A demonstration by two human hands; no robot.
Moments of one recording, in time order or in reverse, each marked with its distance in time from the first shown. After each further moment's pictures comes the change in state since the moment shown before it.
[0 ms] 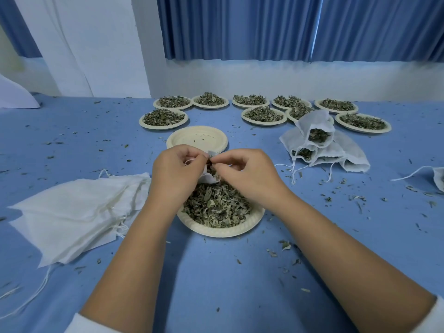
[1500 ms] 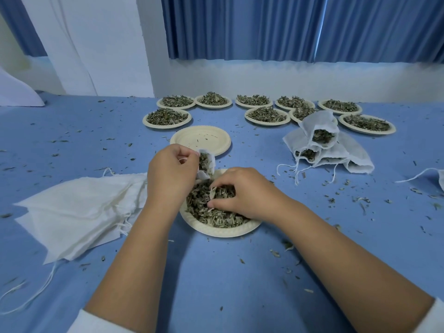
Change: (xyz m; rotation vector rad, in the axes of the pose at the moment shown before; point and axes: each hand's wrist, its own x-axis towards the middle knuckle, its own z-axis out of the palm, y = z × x) left_hand 0.007 -0.013 -0.004 0.144 0.125 -0.018; right_hand -0.008 0.006 0.002 -0.556 -0.381 -0.110
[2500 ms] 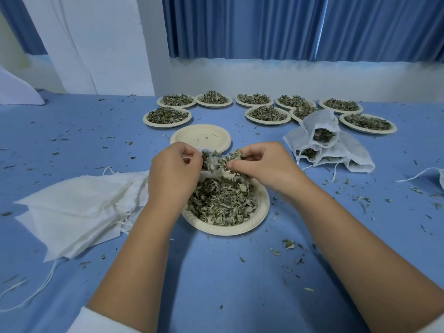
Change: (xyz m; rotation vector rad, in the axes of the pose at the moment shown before) left_hand -0.003 0.000 0.000 0.102 -0.008 0.105; right_hand 0.005 0.012 -0.030 0.661 0.282 0.309
